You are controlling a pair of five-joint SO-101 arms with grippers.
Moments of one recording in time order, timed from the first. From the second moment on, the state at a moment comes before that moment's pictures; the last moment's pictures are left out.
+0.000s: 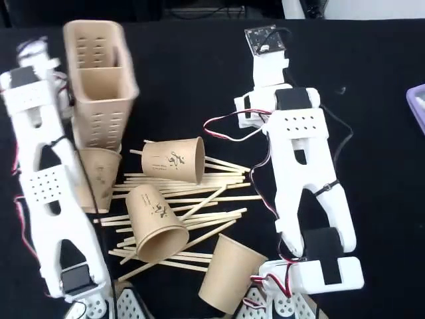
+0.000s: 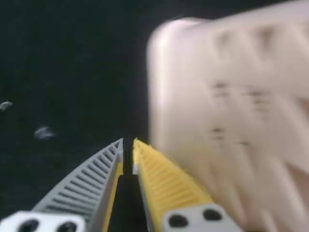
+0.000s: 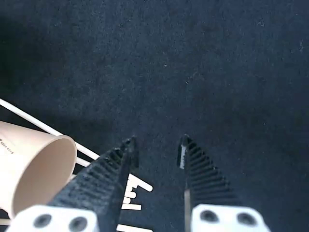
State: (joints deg) left arm -23.9 61.7 -76.8 96.8 -0.7; right arm -5.7 -3.6 7.1 66.5 4.4
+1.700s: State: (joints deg) left arm -24.6 -6.5 -7.3 83.4 5.0; right arm -5.7 -3.6 7.1 66.9 4.4
